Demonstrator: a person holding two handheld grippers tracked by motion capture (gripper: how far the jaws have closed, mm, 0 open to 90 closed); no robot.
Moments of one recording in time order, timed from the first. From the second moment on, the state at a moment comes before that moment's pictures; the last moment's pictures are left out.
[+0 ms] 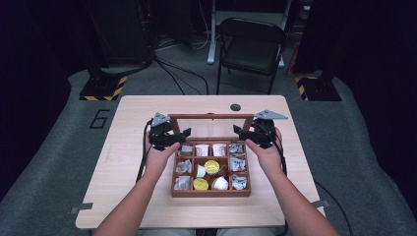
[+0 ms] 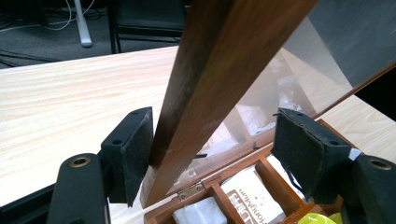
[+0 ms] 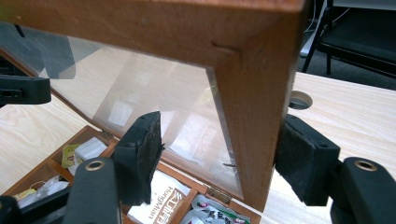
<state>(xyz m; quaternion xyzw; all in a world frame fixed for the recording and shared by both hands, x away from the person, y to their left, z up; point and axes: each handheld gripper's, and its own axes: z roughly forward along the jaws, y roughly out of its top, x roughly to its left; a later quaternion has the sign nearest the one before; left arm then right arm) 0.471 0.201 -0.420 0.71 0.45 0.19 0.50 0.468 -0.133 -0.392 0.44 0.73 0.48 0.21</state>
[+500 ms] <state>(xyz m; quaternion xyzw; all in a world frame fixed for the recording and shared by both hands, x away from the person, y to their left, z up) 0.482 0.203 -0.429 0.71 0.46 0.17 0.50 0.481 -0.136 -0.407 0.45 0.73 0.47 0.21</state>
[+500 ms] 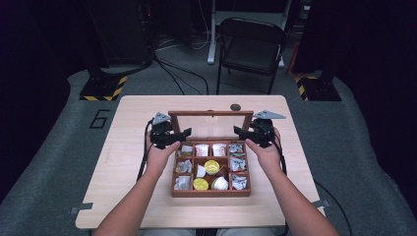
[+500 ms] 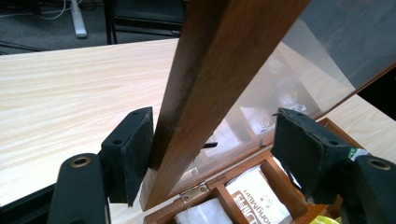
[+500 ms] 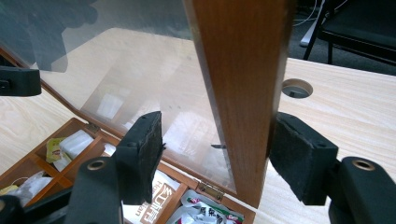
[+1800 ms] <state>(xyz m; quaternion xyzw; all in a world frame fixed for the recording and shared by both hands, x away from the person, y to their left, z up) 0.494 0.205 -0.453 0.72 0.47 0.15 0.49 0.495 -0.139 -0.447 0.47 0.73 0.46 0.17</state>
